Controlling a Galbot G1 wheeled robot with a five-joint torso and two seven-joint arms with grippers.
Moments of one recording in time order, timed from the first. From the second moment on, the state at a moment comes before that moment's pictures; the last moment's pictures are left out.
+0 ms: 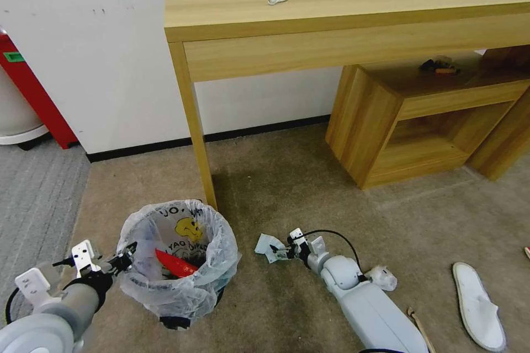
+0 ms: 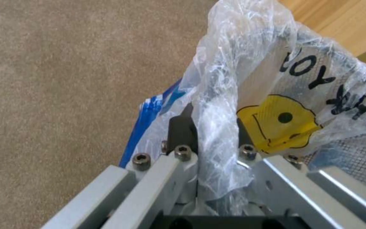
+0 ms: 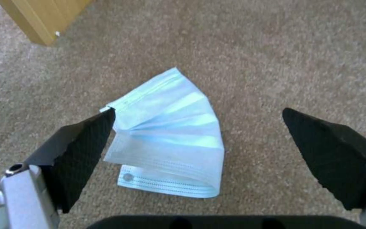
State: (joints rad) left arm 1.74 -1.11 -0.87 -2.36 -1.26 0.55 -0.54; right arm -0.90 1.33 0.06 1.13 0.14 -0.19 -0.26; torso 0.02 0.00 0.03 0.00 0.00
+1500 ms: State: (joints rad) left arm 1.76 -1.11 -0.87 -2.38 -1.24 0.55 -0.53; right arm -0.93 1.35 0.09 1.08 0.23 -0.25 -0.28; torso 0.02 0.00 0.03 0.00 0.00
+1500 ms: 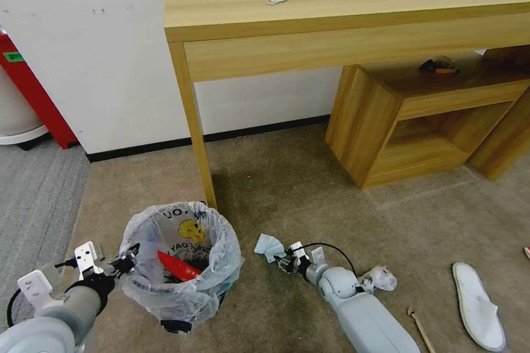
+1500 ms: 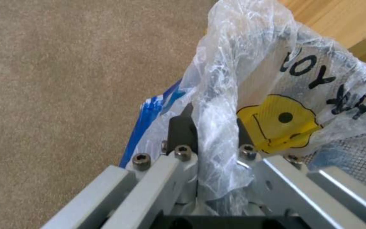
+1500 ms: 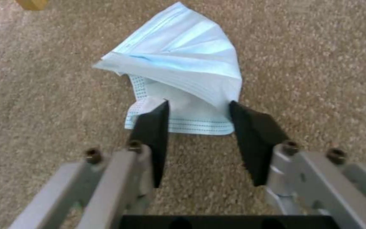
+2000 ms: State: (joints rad) left arm 1.76 -1.11 -0.87 -2.37 -1.24 0.55 -0.53; right arm -0.91 1.34 0.11 1.03 0.21 -0.22 -0.28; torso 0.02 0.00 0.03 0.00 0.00
